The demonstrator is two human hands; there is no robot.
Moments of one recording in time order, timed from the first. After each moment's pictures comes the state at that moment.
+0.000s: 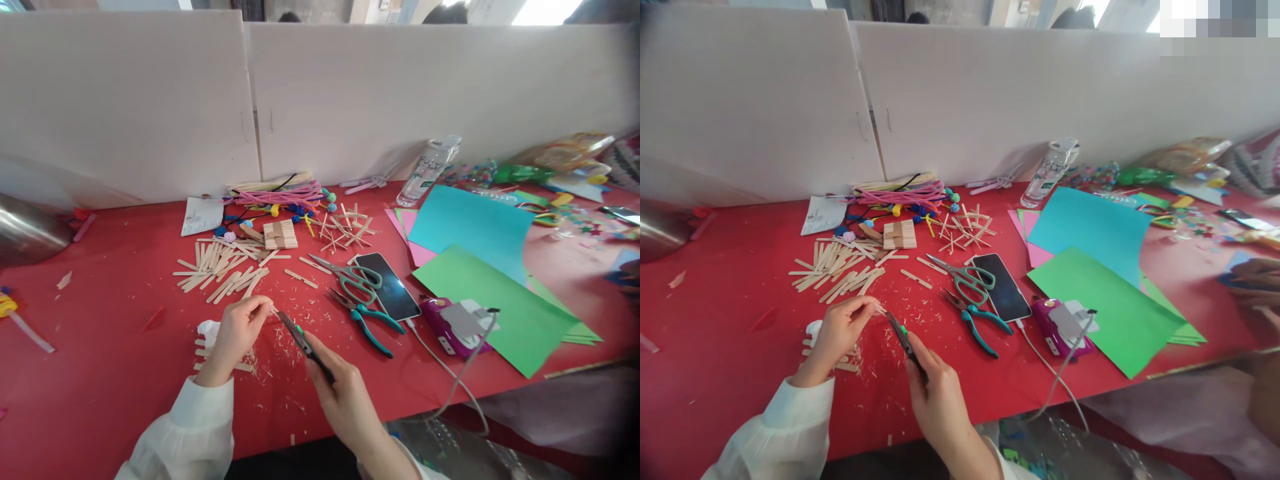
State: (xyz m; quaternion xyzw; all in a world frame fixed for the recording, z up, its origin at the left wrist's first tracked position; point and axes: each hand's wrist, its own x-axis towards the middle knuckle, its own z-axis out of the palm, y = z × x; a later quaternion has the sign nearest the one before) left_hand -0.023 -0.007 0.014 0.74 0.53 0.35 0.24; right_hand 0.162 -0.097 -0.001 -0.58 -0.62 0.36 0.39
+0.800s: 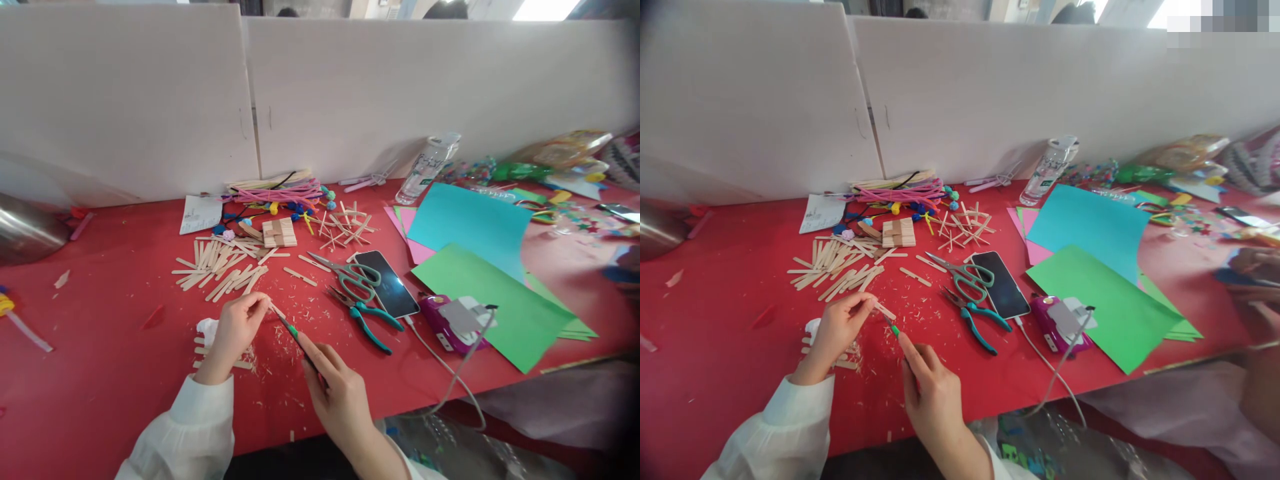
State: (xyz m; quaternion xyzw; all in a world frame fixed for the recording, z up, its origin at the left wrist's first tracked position) left_hand -0.024 -0.006 0.010 0.72 0.55 0.34 0.24; right_hand 0.157 -0.102 -0.003 -0.57 -0.71 0.16 0.39
